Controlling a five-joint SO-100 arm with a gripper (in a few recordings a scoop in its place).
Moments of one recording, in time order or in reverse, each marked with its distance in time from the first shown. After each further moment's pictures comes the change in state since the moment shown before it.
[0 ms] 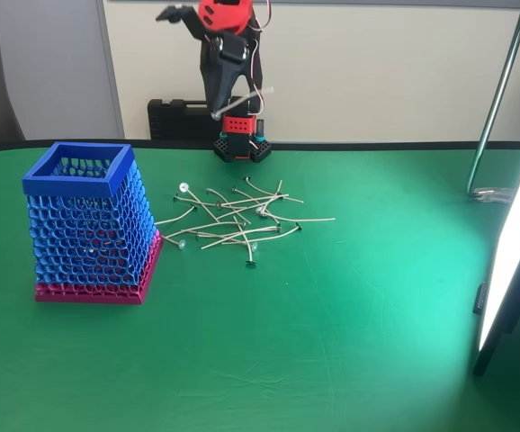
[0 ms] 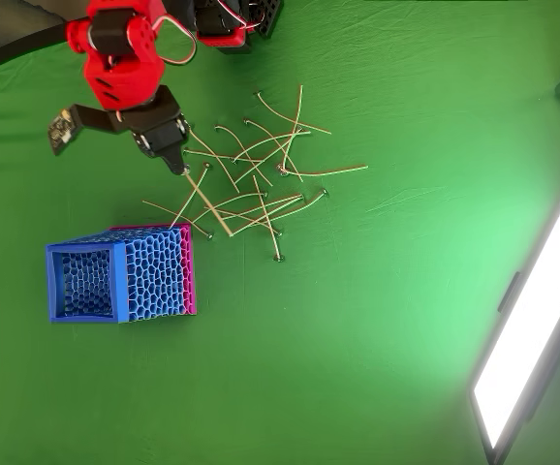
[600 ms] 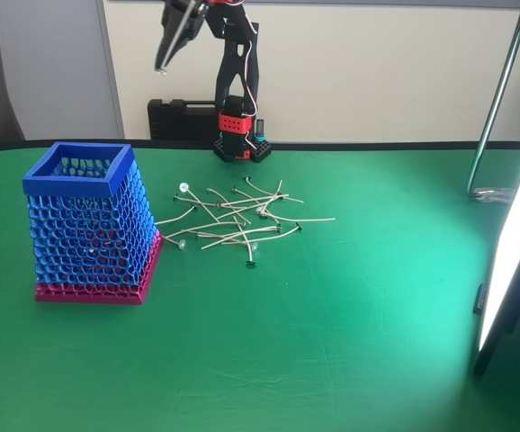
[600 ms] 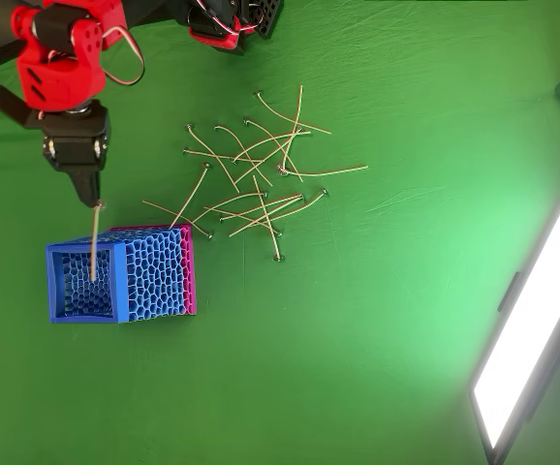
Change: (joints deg) arm 12.4 -17.7 -27.7 -6.1 7.5
